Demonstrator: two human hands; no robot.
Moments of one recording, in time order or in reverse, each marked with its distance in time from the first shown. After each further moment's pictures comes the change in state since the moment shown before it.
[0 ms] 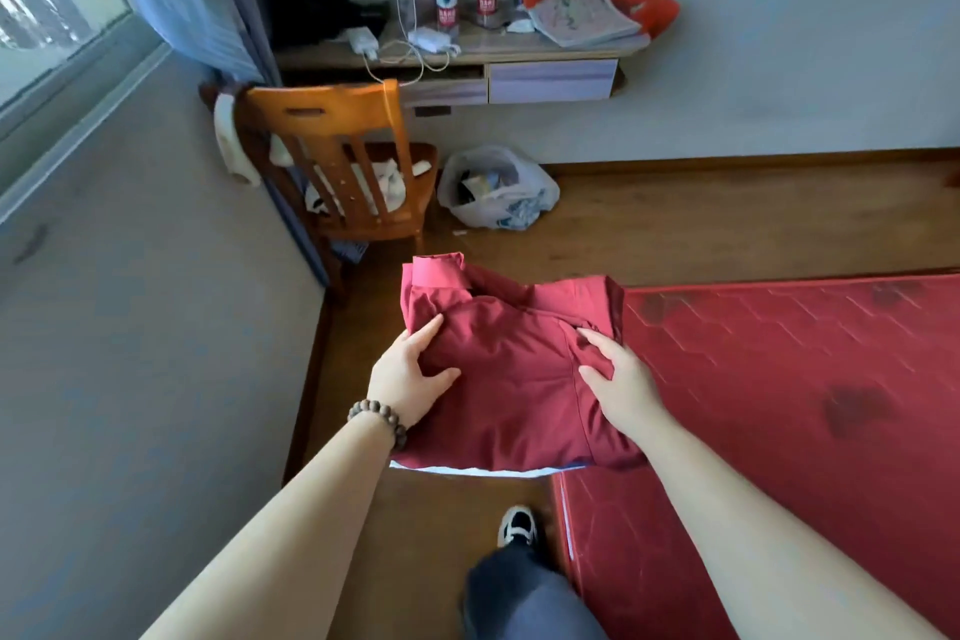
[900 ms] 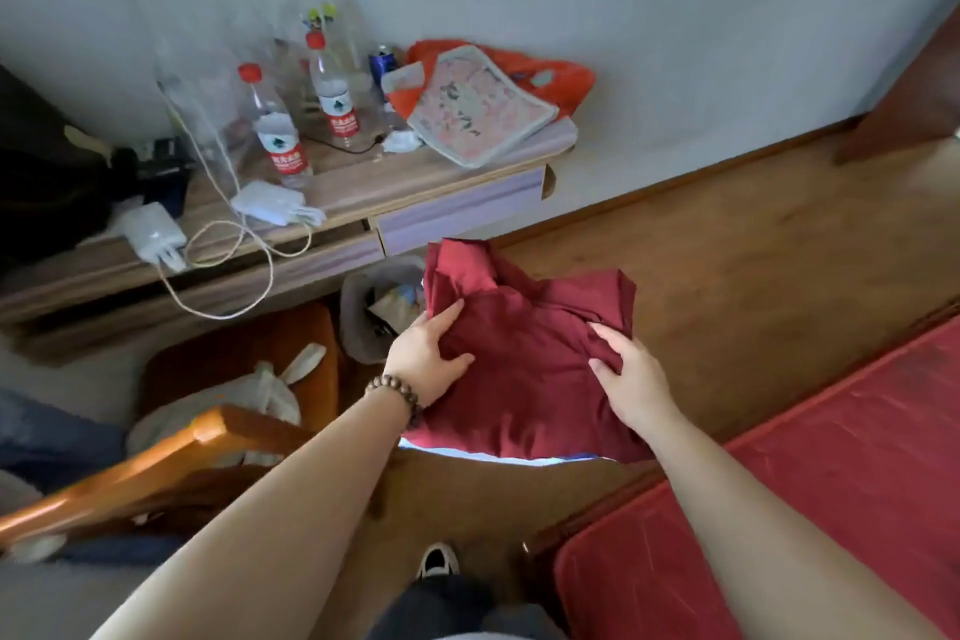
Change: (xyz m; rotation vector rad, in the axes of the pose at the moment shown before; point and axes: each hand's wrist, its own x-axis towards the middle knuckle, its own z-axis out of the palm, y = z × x) left_hand 0.647 0.118 0.035 0.132 -0.305 0.349; right_hand 0.533 -0.042 -0.070 -0.055 0.336 0.207
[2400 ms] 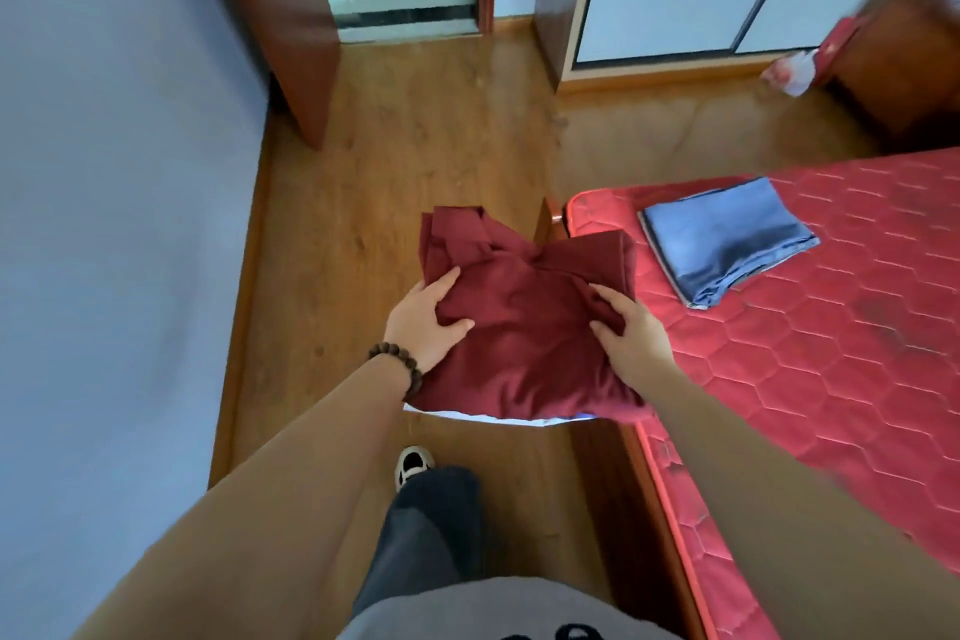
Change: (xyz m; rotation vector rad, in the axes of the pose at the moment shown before) left_hand 0.706 0.641 0.495 0.018 -0.880 0.898; right_hand 0.459 0.422 -0.428 0.120 0.894 0.945
